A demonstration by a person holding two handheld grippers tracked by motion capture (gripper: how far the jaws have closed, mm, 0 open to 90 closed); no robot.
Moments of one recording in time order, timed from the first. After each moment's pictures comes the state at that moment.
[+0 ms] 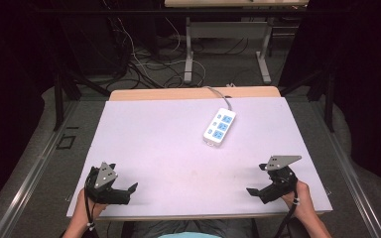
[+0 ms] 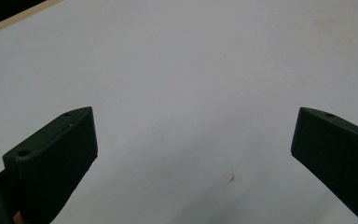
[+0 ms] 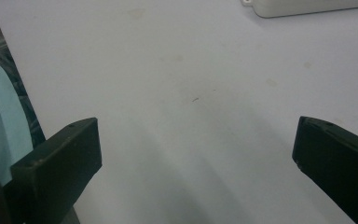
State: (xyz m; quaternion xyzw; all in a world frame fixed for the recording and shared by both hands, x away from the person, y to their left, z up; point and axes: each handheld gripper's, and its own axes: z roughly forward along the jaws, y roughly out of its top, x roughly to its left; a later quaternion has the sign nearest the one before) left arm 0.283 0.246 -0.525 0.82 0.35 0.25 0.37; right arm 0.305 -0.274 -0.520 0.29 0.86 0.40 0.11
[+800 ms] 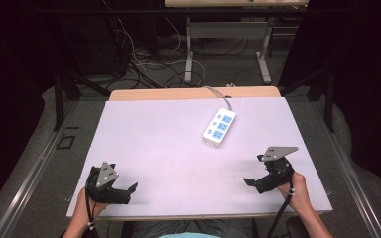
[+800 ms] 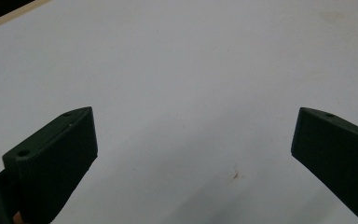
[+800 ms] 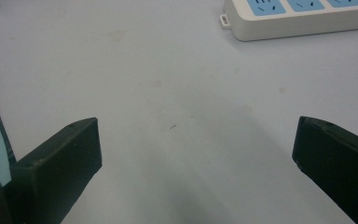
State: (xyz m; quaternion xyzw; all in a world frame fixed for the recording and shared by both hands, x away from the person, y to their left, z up) left arm 0.285 0.245 -0.527 0.83 0.36 0.25 0.36; right arm 0.325 -0.265 -0.509 0.30 0.86 0.39 0.13
